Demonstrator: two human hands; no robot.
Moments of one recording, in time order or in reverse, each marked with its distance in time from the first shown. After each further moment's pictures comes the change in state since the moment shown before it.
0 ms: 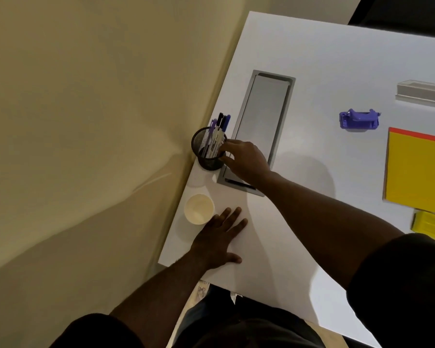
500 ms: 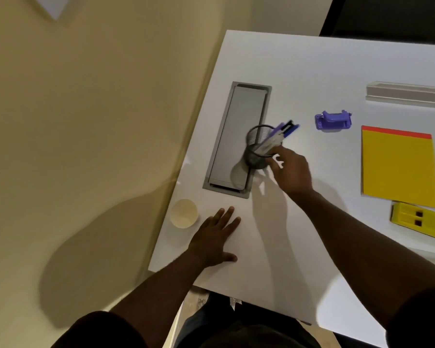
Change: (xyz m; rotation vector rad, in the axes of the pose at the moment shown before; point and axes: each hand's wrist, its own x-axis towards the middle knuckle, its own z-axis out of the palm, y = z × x) left_hand 0.021 0.019 -0.004 0.028 -0.030 -0.023; right_hand -0.091 0.077 -0.071 0.096 0.321 0.387
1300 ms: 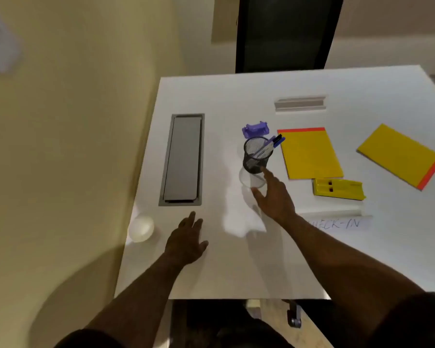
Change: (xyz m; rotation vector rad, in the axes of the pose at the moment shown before) left_hand 0.001 0.055 -0.026 -0.009 0.118 -0.101; right_hand -0.115 0.057 -0.066 -0.011 0.081 0.211
